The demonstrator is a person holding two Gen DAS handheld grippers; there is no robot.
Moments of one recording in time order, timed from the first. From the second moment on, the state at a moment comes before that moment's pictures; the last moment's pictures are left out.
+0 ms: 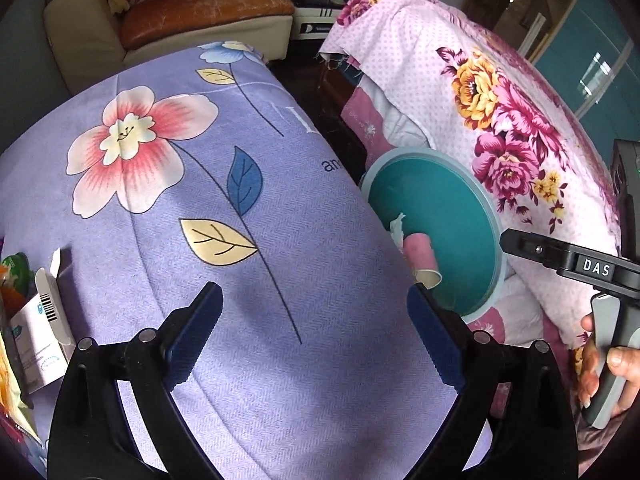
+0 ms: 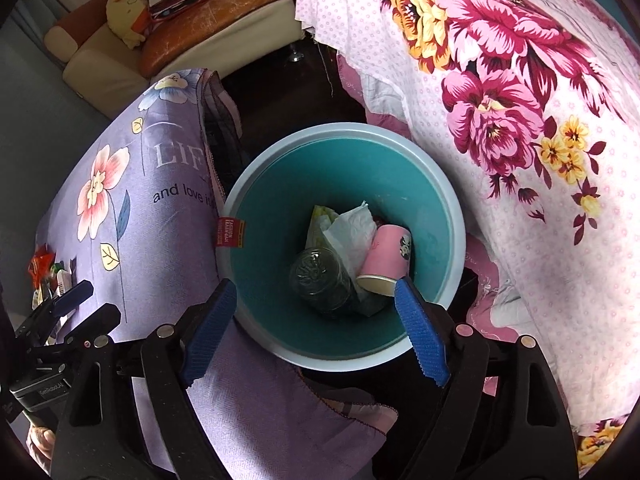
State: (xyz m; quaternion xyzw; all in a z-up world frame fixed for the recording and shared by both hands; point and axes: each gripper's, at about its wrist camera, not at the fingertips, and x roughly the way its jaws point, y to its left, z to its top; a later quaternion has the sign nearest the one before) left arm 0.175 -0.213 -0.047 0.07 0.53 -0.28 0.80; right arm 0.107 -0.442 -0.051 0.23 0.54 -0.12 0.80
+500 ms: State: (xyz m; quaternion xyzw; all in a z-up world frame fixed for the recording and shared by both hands) left arm 0.167 -0.087 -0.009 0.03 0.51 -0.21 0.84; right arm 0.125 -0.328 -0.008 0.16 0.54 -0.05 0.82
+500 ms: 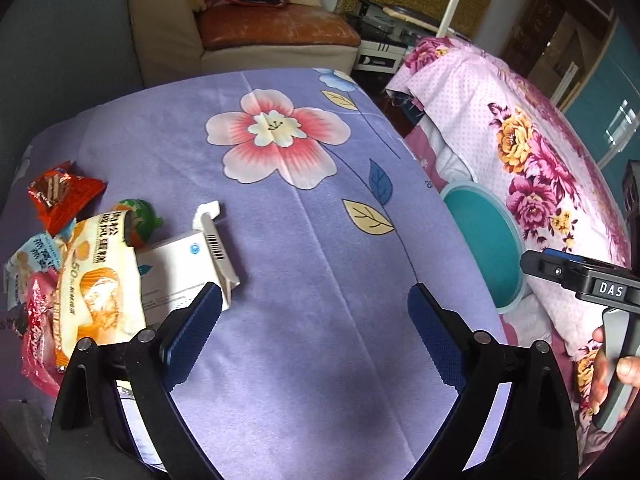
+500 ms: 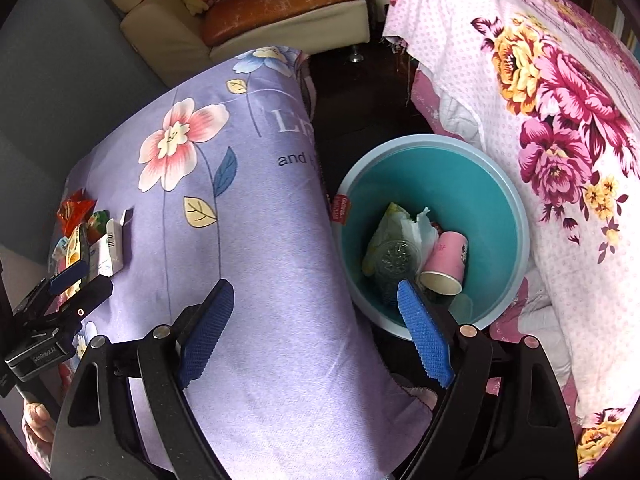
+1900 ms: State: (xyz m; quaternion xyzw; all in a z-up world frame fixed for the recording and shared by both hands) left arm 0.148 0.193 -0.042 -0.05 0.52 -0.08 0.85; right arm 0.260 -0.015 -0.033 0.05 0.62 0.13 0.77
